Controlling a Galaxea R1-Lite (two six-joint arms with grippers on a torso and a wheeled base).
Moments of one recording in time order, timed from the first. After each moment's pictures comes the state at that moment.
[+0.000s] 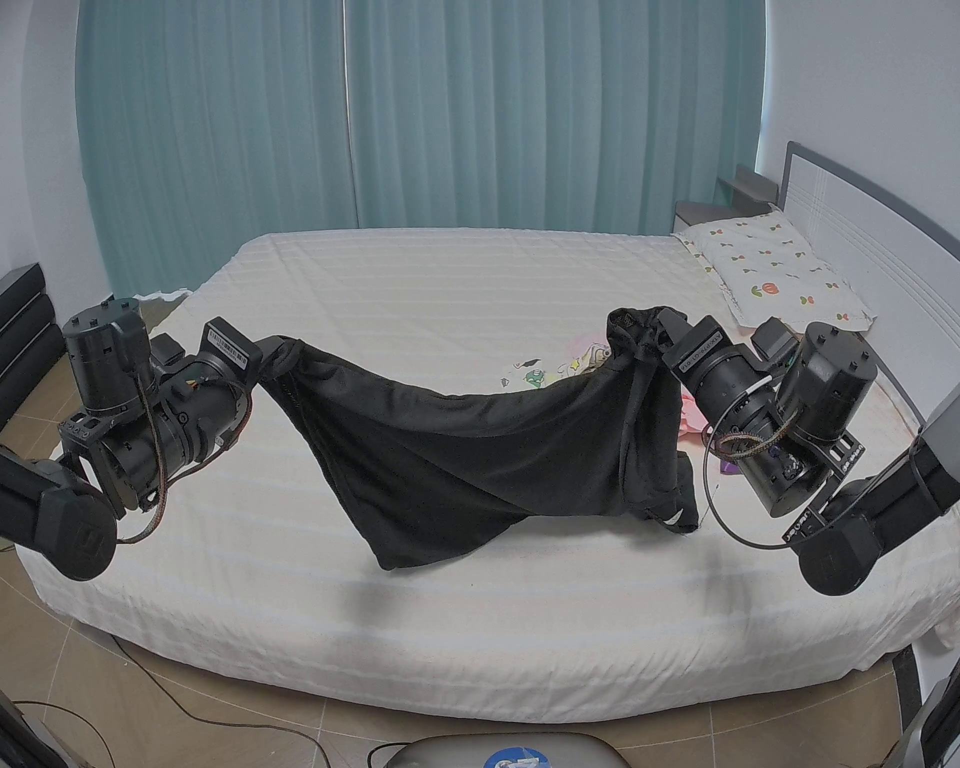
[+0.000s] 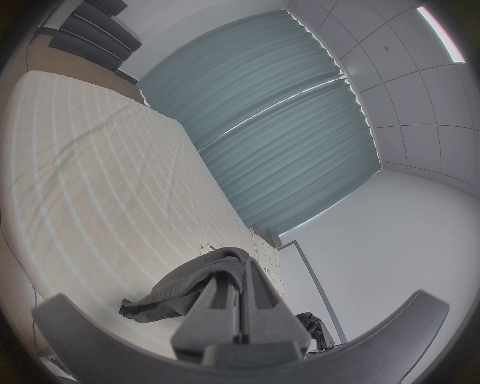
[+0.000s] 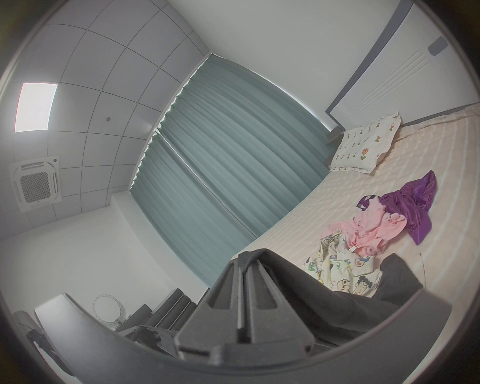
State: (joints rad) left arm -0.27 1.67 -0.71 -0.91 -0.01 -1.02; right arm 0.53 1.91 -0.76 -1.37 -0.29 0.69
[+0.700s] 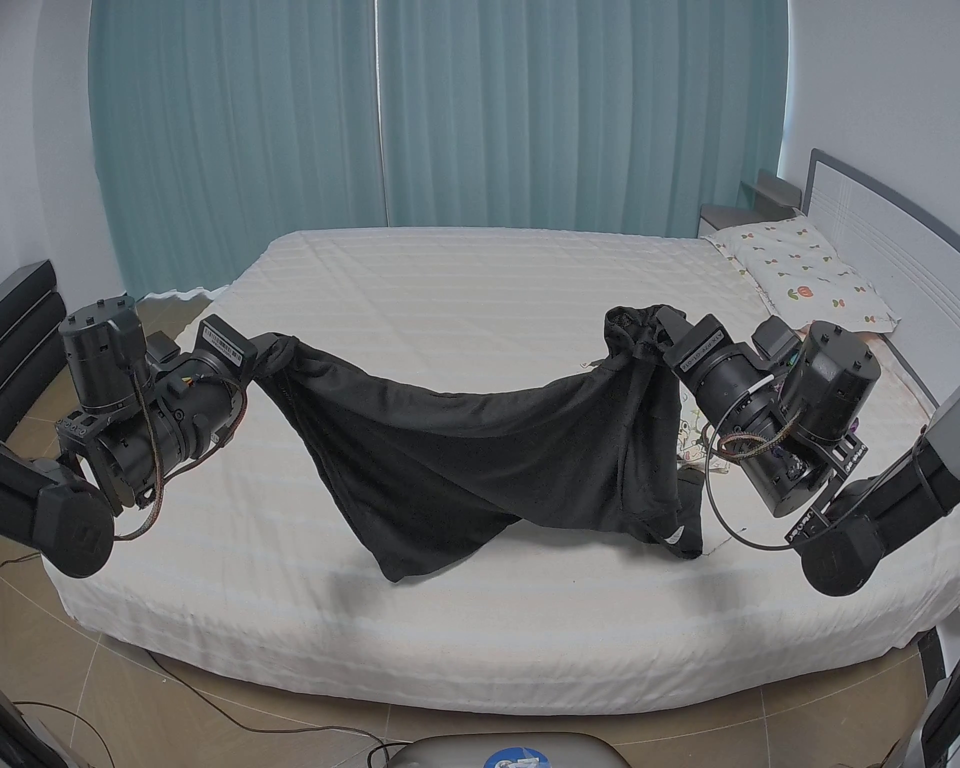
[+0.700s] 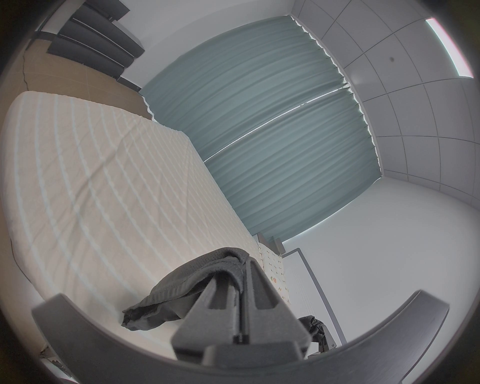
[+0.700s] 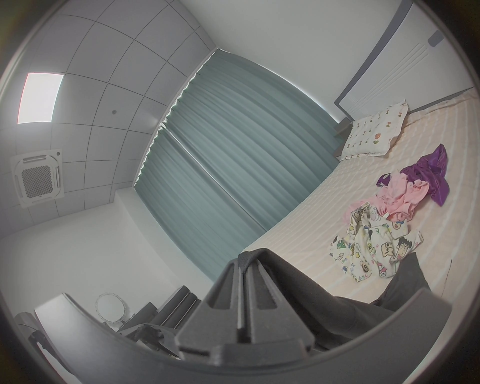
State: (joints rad) left arm -0.25 1.67 -0.71 -0.91 -0.01 -1.02; right arm 0.53 1.90 -0.76 -1.37 -0.28 0.70
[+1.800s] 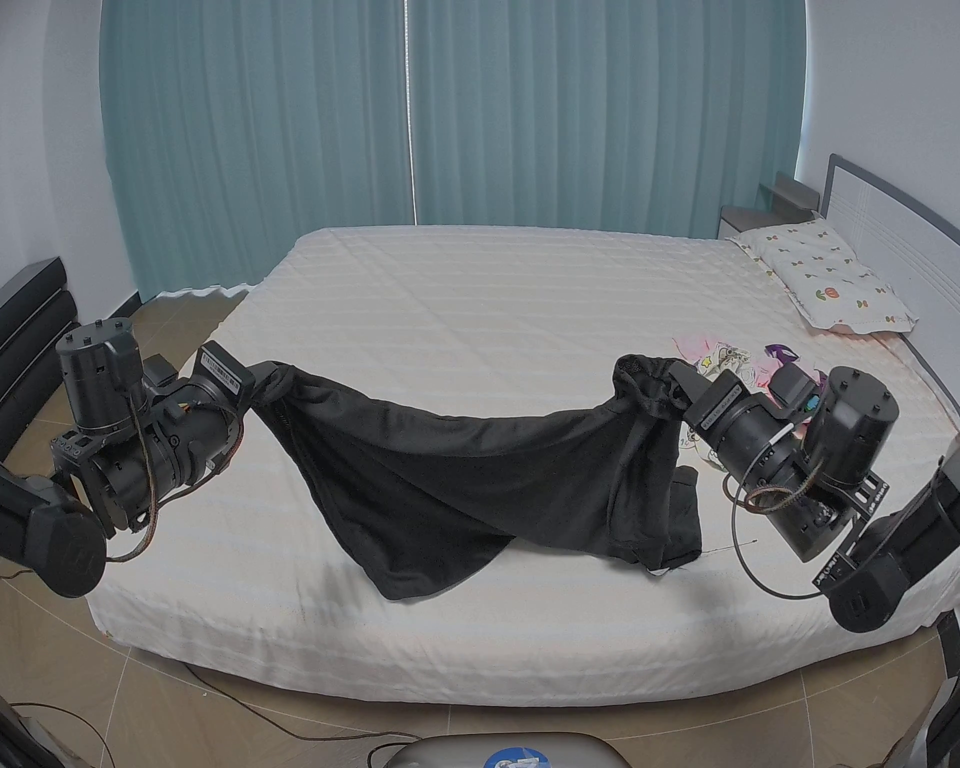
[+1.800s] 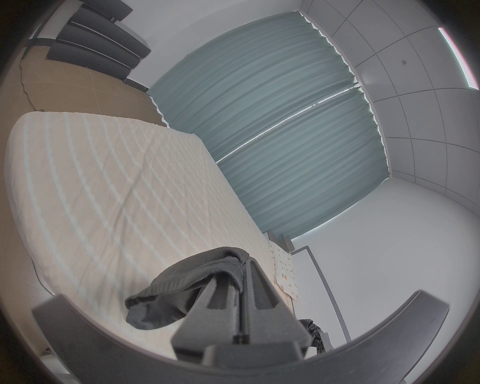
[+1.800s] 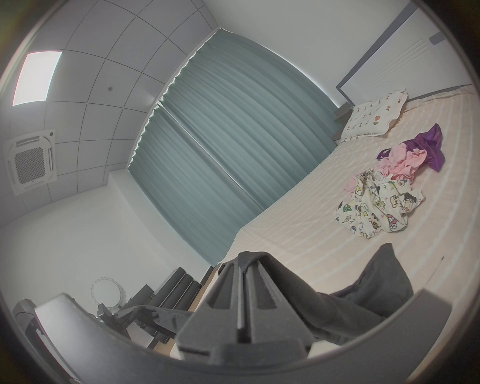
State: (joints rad) left arm -0.26 1.61 -0.64 -0.87 -0.02 -1.02; right arm 0.53 1.81 -0.54 -1.39 -0.23 0.70
